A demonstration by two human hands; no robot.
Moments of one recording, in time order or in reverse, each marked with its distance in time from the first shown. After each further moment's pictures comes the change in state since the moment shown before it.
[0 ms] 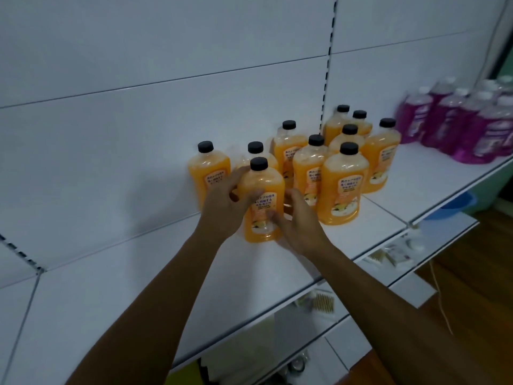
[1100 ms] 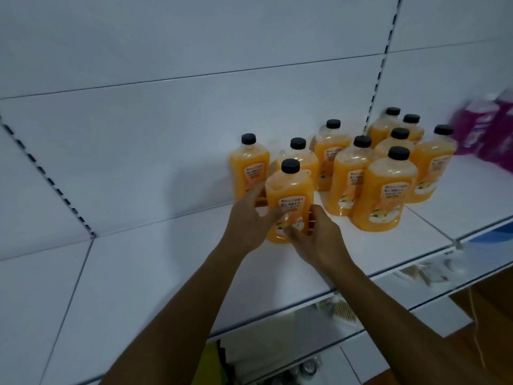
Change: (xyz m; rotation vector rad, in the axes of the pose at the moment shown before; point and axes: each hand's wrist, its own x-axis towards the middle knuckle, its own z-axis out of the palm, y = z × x) left_hand -0.043 0.000 -0.009 -0.083 0.063 -0.121; right_hand -0.016 0.006 0.027 -0.135 -0.022 0.143
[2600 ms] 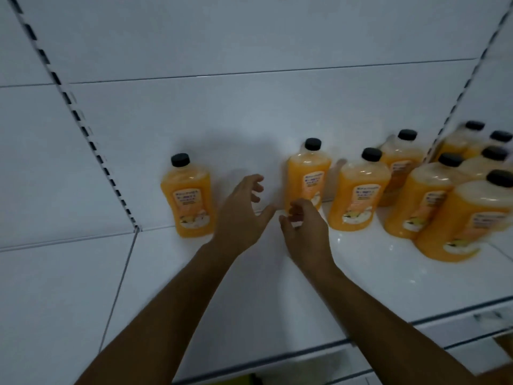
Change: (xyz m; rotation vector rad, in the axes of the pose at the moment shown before) left_hand 0.007 -0.048 -0.096 0.322 0.213 0.007; right_hand 0.031 -0.047 0.120 -0.114 0.085 -0.157
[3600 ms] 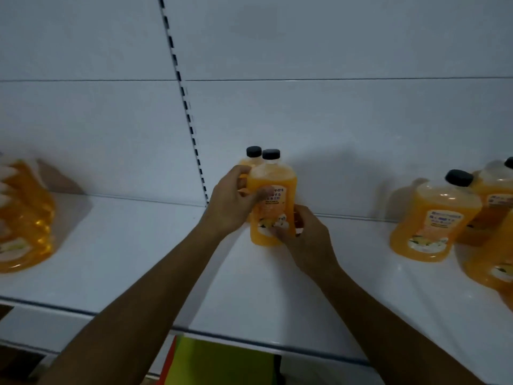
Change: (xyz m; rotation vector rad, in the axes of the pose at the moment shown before) left_hand -0.032 -0.014 -0.102 -0.231 0.179 -0.333; right_hand -0.019 -0.047 0.036 0.286 -0.482 -0.108
